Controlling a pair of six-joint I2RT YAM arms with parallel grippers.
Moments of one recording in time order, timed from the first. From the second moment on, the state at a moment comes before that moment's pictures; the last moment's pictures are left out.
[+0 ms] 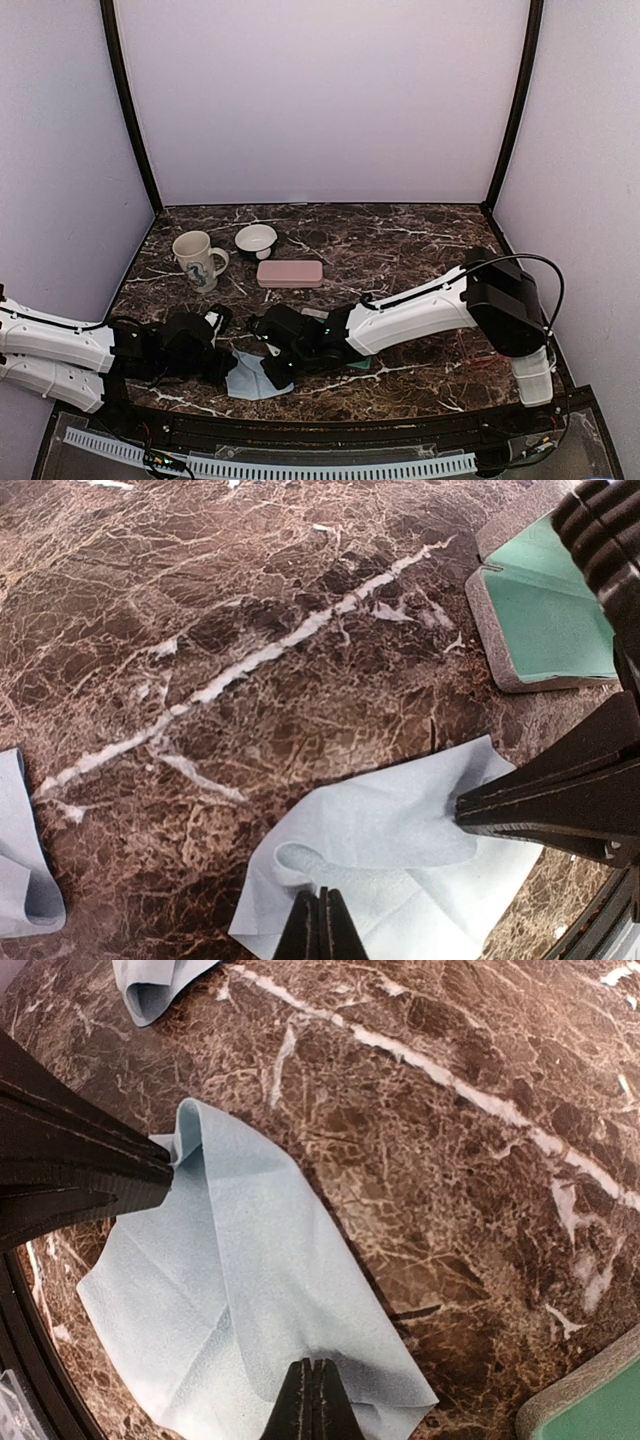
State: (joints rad) left arm -1.04 1.06 0.33 -0.17 -0.21 -0.66; right arm 1.31 2.15 1.45 -0.24 0.04 0.46
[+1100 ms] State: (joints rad) left arm -1.04 1.07 0.34 -0.12 -0.14 -0.50; right arm 1.21 2.07 1.34 -0.20 -0.16 0.49
